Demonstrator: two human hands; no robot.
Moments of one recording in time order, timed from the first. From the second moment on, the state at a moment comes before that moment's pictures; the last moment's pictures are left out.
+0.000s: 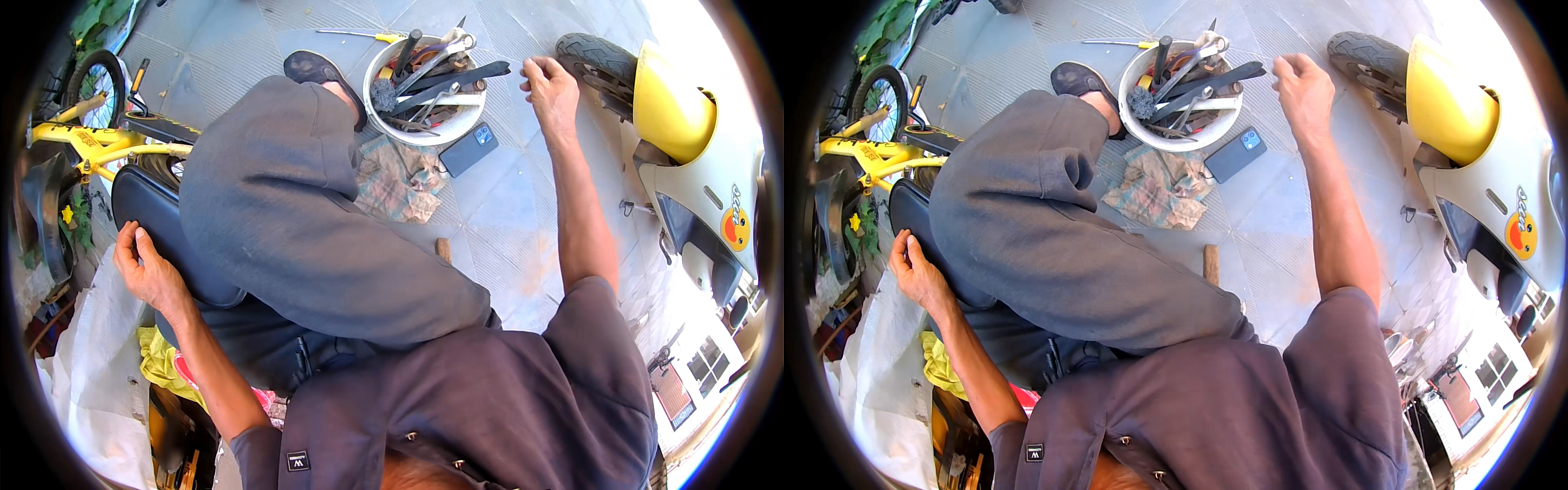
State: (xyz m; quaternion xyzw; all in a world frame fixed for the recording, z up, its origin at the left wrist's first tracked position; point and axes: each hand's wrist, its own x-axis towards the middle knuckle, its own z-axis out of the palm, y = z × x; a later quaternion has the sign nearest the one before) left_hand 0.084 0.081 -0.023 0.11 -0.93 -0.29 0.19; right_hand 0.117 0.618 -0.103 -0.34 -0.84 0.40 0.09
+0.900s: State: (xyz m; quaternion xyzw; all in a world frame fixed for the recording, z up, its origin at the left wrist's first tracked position) left_hand 0.086 0.062 -0.020 0.09 -0.96 -0.19 0.16; right_hand 0.192 0.538 -0.323 -0.70 -0.66 0.18 -0.21
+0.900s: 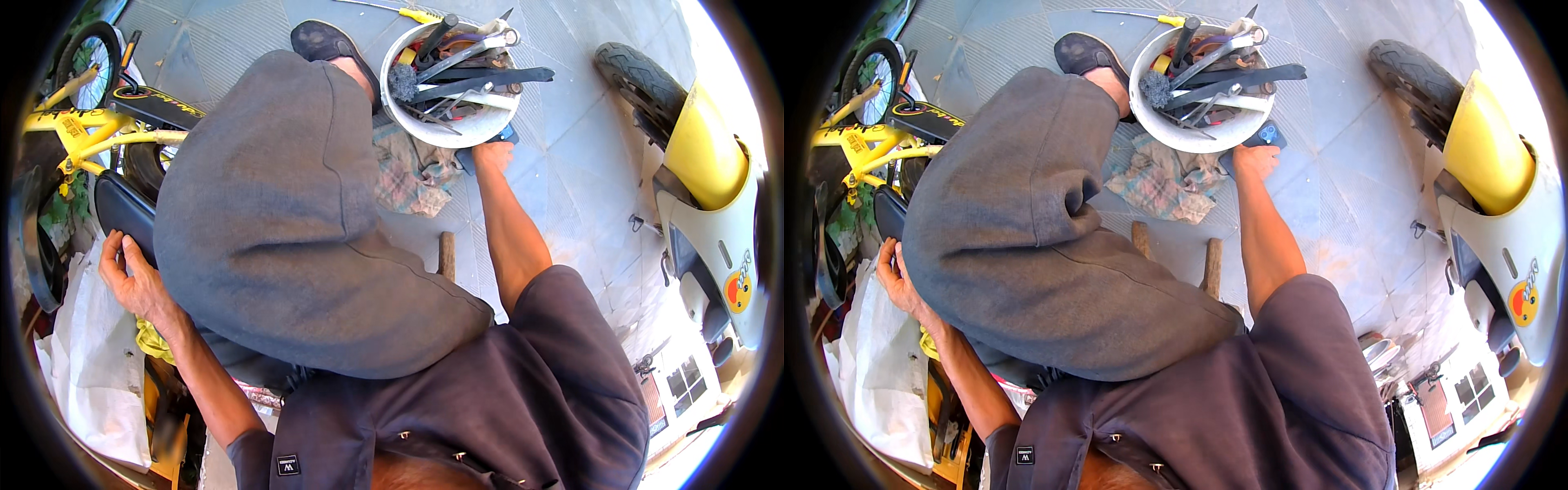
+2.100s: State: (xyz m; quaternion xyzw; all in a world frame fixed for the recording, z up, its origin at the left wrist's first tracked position) left_hand 0.082 0.073 -0.017 0.11 -0.96 -0.17 0.18; right_hand 0.208 0.527 -0.164 -0.39 -0.70 0.59 -0.01
